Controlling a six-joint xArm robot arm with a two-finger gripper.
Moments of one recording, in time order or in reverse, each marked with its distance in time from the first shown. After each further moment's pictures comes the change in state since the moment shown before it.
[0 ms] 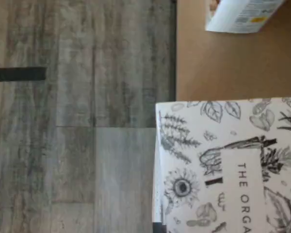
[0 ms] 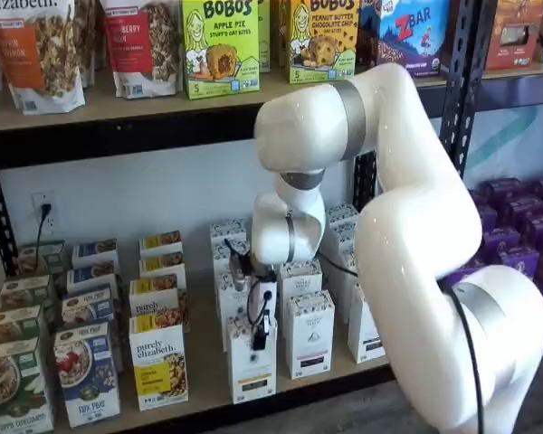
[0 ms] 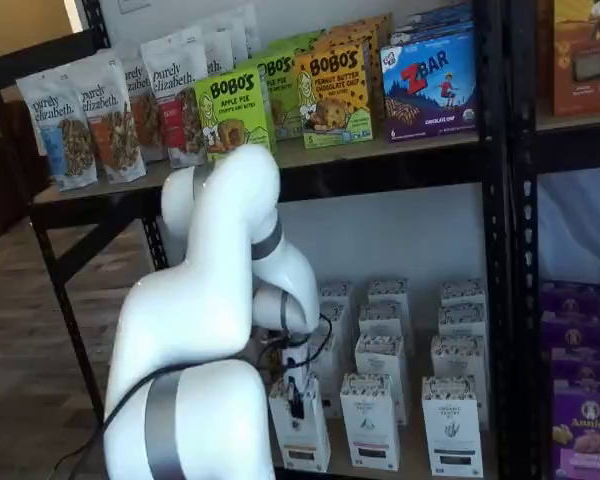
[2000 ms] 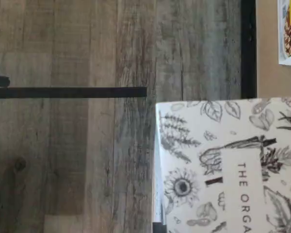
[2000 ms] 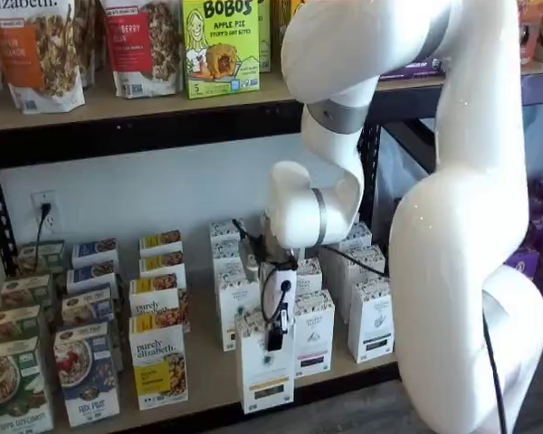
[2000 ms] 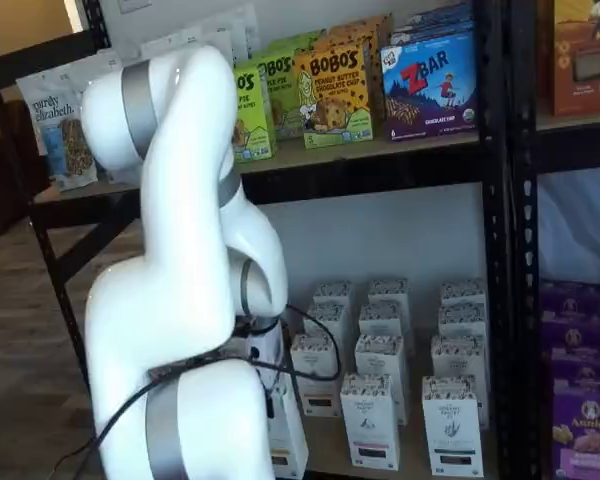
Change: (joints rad) arm 0.099 -0.632 0.705 0.004 -0.098 0.087
